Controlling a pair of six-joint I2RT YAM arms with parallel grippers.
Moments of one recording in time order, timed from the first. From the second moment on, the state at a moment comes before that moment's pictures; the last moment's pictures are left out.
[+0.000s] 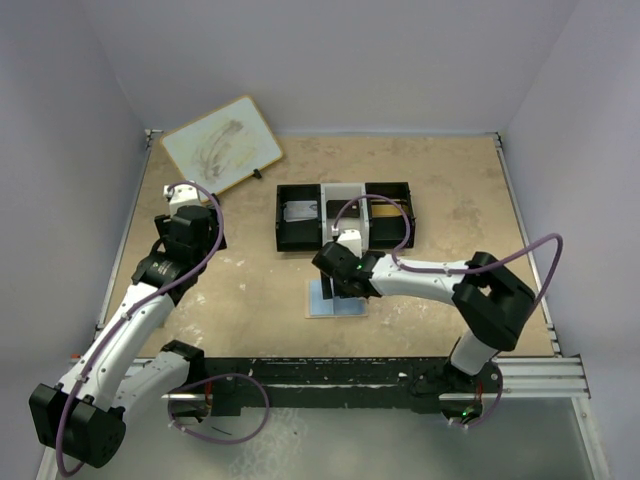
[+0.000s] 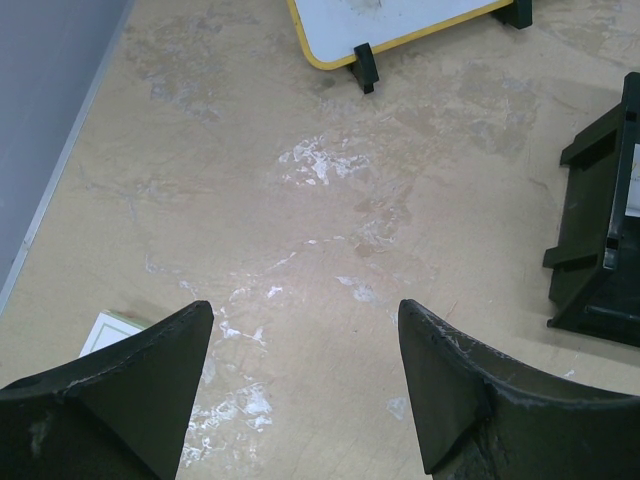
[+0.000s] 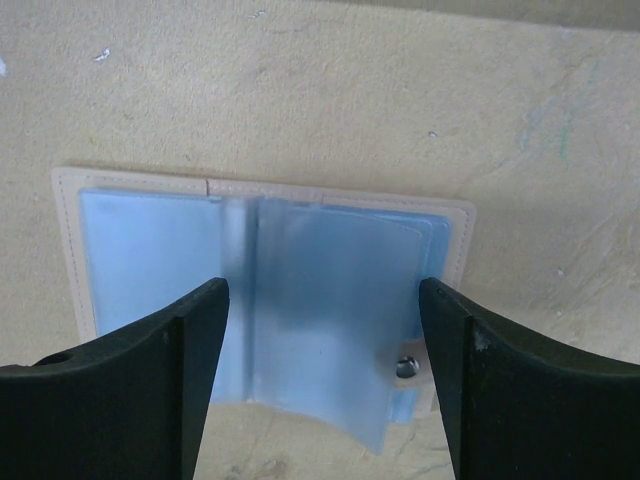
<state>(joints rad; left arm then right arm) -0.33 0.90 0.80 -0.52 -0.56 -0.34 0.98 1.62 0.94 -0.49 0.42 0.78</state>
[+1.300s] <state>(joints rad) -0.33 0.90 0.80 -0.52 -0.56 -0.34 0.97 1.65 0.97 -0.52 0.45 0.77</state>
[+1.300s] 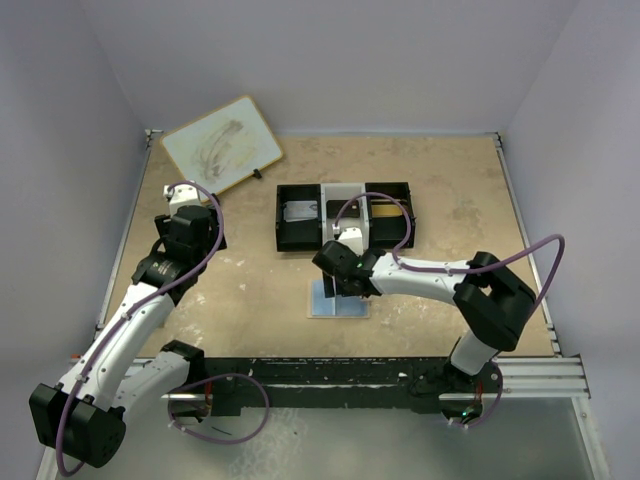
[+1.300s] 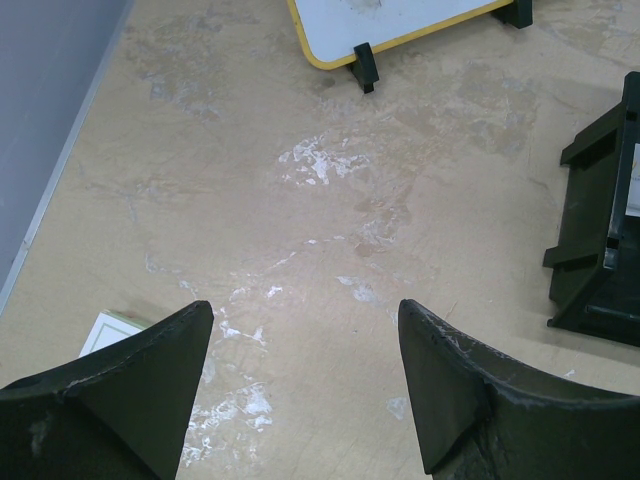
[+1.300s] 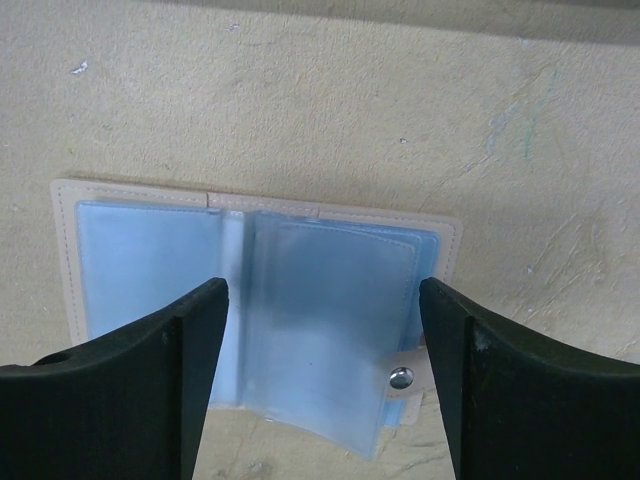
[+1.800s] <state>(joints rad) -0.33 0.90 0.80 -0.52 -0.56 -0.34 0.96 1.67 0.94 -0.48 0.45 0.79</state>
